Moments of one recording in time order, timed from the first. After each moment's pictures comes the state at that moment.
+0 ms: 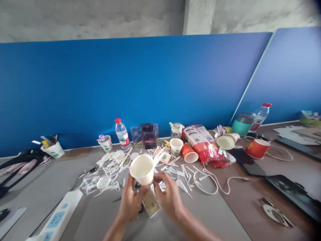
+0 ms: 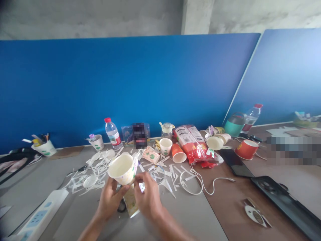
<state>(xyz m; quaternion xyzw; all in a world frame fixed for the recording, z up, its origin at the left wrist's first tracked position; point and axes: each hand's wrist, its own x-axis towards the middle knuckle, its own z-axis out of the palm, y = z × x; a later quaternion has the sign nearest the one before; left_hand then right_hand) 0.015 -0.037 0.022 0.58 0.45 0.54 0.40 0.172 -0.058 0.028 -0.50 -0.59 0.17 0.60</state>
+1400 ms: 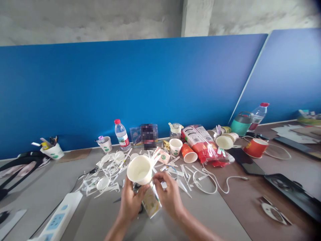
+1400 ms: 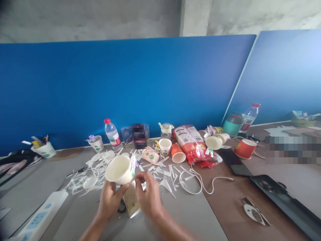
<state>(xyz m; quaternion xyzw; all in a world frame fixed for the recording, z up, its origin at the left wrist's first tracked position) 0.017 -0.035 0.020 0.57 0.48 0.57 0.35 0.172 -0.057 0.031 -0.51 -0.55 0.21 0.62</state>
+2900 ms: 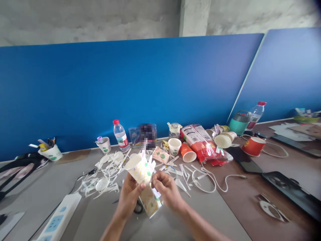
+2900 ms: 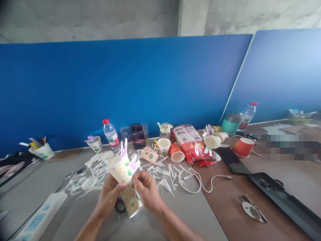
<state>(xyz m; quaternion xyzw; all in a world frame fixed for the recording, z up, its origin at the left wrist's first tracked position) 0.020 -0.033 0.041 0.50 0.41 0.55 0.53 0.177 -0.052 0.046 -0.39 -0.47 0.51 0.60</state>
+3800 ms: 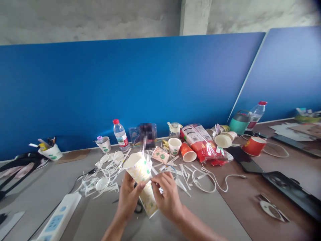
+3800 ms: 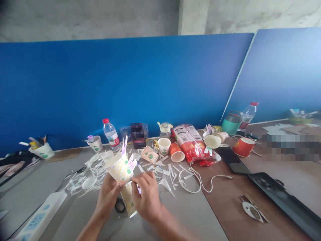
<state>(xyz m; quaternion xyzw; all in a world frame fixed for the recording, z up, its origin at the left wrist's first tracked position) 0.023 -0.034 0.043 0.51 0.42 0.58 0.48 0.176 -0.057 0.033 -0.41 -0.68 -0.04 0.61</state>
